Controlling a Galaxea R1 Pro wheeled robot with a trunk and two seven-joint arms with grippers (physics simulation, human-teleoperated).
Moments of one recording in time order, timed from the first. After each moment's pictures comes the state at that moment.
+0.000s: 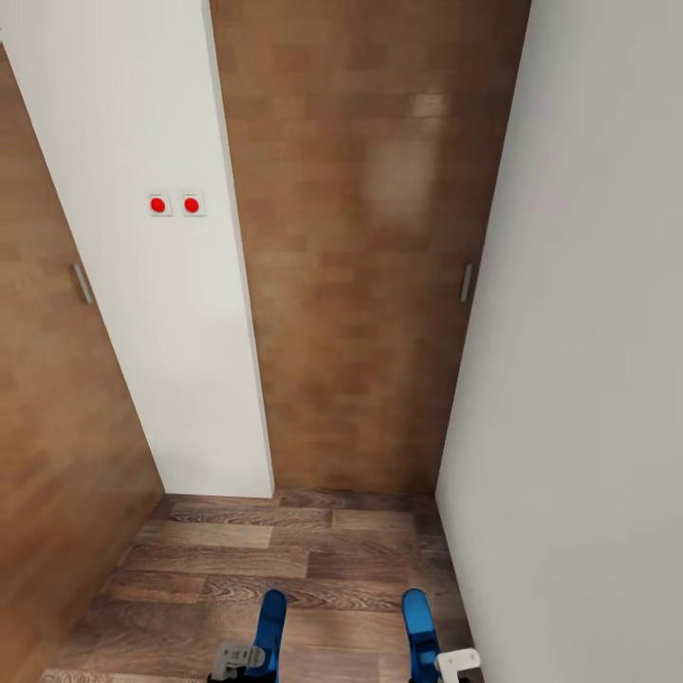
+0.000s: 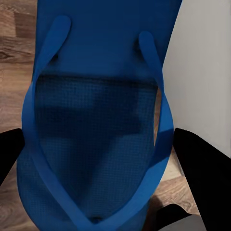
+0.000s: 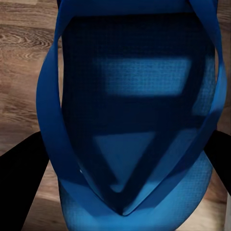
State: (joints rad) left arm -0.23 0.05 -0.09 -0.52 0.20 0.05 -0.50; right arm -0.44 0.05 0.15 -0.01 -0.07 -0.28 0.13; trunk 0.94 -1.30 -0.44
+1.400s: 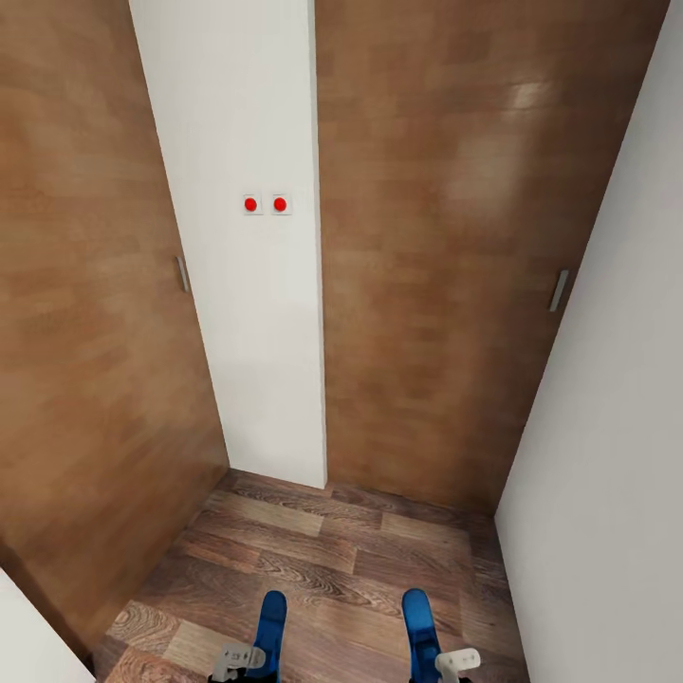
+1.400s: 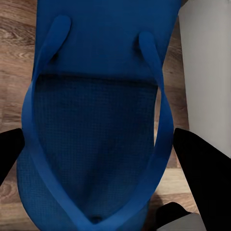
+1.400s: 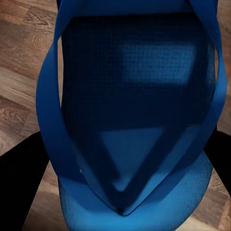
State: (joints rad) left arm -0.23 0.05 -0.09 -0.52 0.20 0.05 -0.50; right arm -0.44 0.05 0.15 -0.01 -0.08 -0.28 0.13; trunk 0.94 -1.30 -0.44
